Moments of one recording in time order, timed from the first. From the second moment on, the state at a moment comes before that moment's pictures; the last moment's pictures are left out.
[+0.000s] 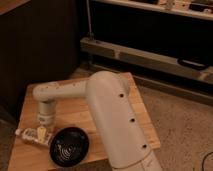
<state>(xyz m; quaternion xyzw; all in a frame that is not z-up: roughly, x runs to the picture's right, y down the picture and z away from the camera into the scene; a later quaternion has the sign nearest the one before) -0.324 0.245 0.775 -0.57 -0.02 0.13 0.81</state>
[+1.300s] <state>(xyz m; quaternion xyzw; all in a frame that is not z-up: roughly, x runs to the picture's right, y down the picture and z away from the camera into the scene) -0.323 0.250 0.779 -0.57 -0.01 0.13 0.81</state>
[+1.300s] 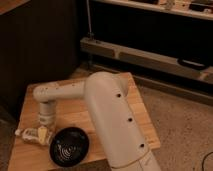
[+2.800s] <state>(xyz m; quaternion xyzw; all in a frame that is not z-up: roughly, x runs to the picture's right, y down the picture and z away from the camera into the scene) -0.272 0.195 0.687 -0.54 -0.05 0.17 0.82</state>
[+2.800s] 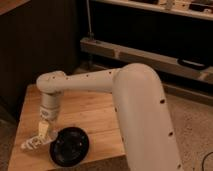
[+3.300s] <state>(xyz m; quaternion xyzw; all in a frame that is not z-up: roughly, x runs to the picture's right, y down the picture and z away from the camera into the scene) -0.205 0.208 0.645 -0.54 -0.06 0.19 0.82</state>
